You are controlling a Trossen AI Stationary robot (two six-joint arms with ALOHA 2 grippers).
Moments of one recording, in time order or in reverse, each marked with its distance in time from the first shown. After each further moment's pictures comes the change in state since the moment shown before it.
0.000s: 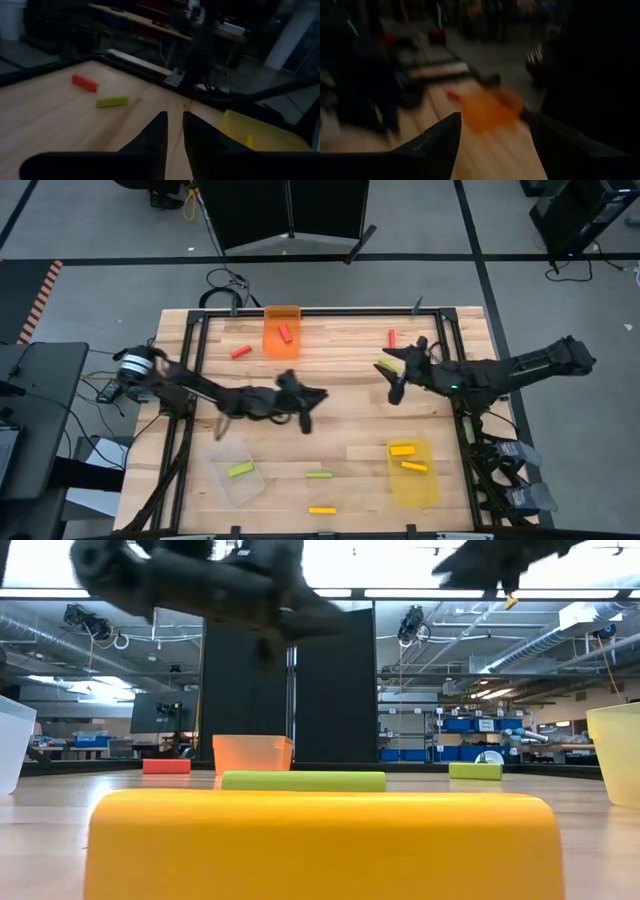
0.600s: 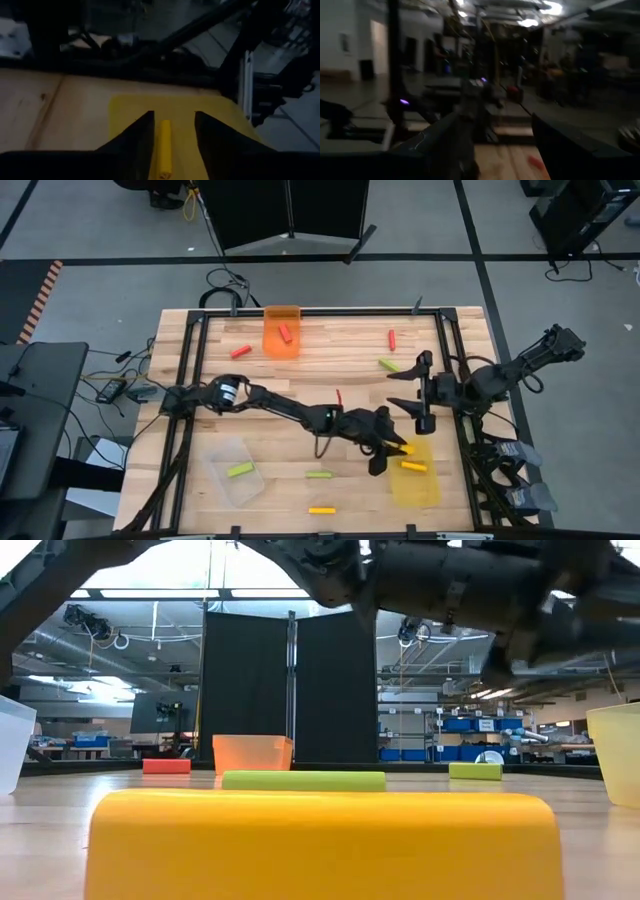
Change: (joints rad) left arm -0.008 0.755 1.147 -0.560 0.536 0.101; right arm 0.266 -0.070 0.000 0.327 -0.196 -0.253
